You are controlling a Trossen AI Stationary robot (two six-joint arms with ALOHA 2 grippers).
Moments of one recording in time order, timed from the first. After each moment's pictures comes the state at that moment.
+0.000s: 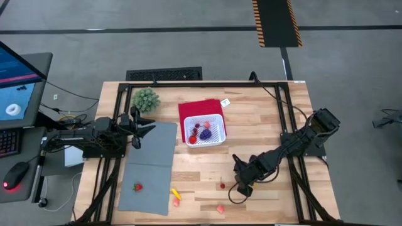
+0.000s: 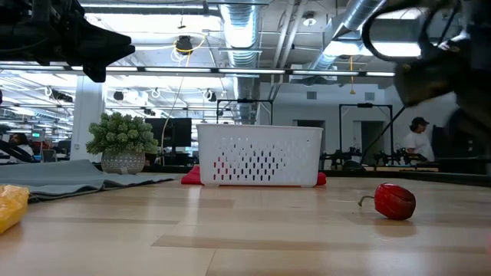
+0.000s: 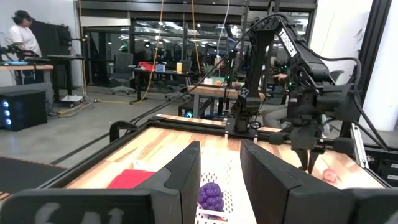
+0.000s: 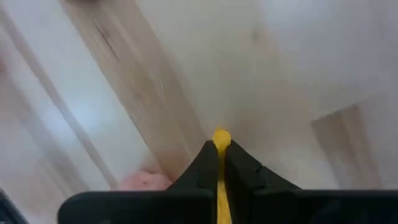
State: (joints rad) left arm 0.06 0.07 0.07 0.15 -0.12 -0.07; right arm 0.57 1.67 0.91 -0.59 -0.06 1.03
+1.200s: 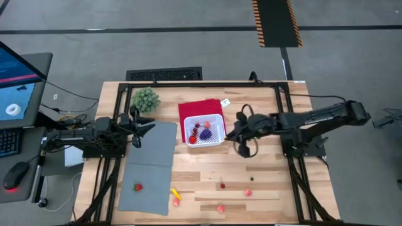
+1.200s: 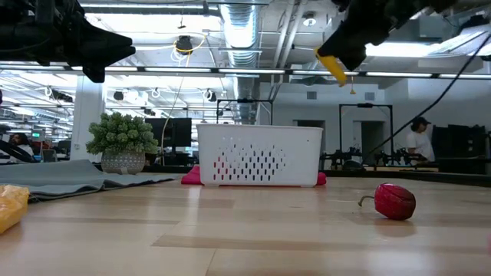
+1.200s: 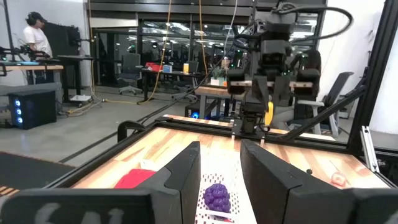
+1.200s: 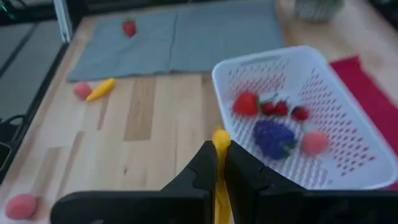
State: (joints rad) left arm 0.06 0.07 0.07 0.15 -0.15 -0.07; right arm 0.11 1.14 0.78 -0.22 0.02 0.10
